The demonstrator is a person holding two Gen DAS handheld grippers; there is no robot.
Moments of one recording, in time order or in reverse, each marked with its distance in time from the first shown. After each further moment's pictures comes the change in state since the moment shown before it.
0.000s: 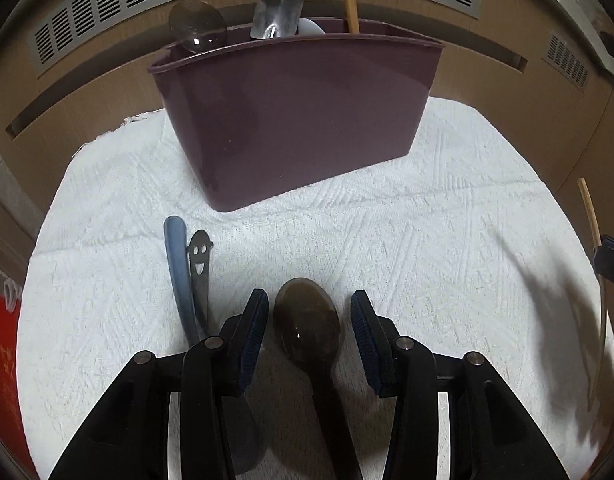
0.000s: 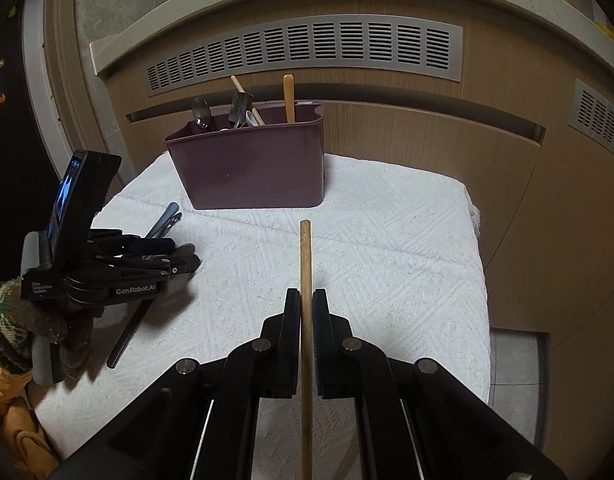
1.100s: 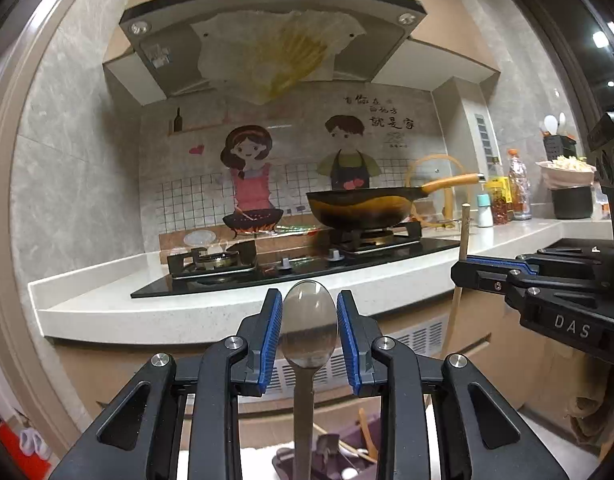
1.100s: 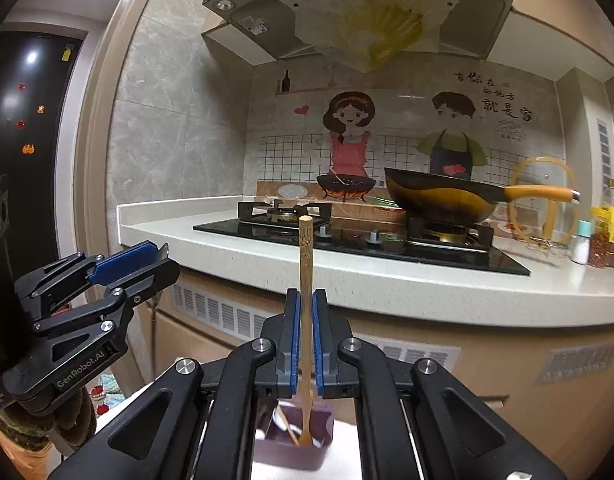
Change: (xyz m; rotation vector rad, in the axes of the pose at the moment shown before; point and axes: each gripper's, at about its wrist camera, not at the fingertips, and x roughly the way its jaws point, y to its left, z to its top) left arm -0.271 0.018 0.149 0.128 -0.901 0.082; right arm -0.132 0.062 0.227 -0.137 -0.564 -0.040
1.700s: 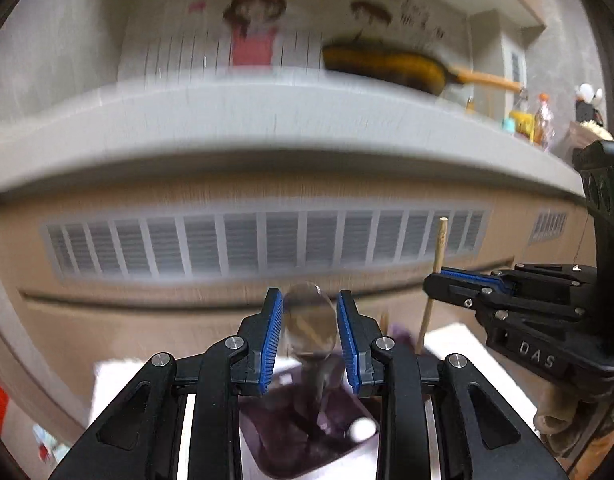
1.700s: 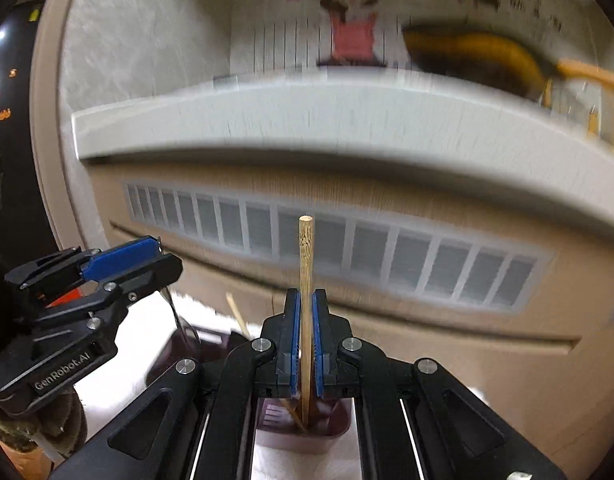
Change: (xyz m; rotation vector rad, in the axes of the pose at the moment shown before) left arm 0.127 0.024 -0.146 -0.176 0.394 -0.092; right arm 0.150 -0.009 -0.117 0.049 0.340 0.029
